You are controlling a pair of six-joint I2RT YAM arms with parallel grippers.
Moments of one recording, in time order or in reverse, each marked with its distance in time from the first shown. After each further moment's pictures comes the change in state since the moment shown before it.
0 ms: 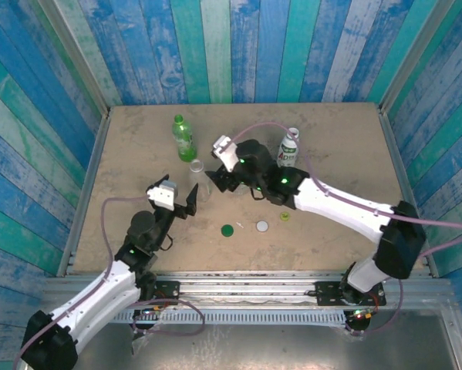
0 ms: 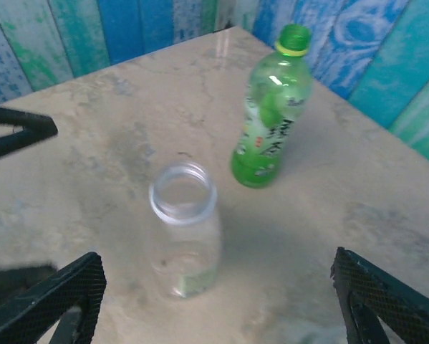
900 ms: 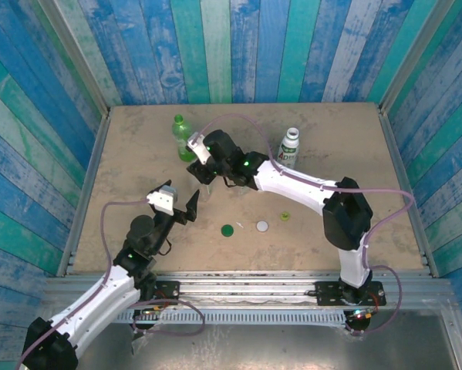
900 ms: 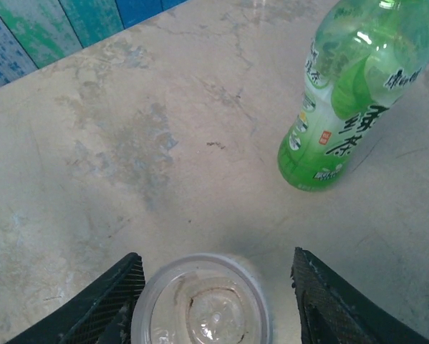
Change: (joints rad) left arm 0.000 -0.045 -0.032 -0.045 0.046 -0.031; right arm -0.020 0.362 0.323 -0.098 -0.111 0.073
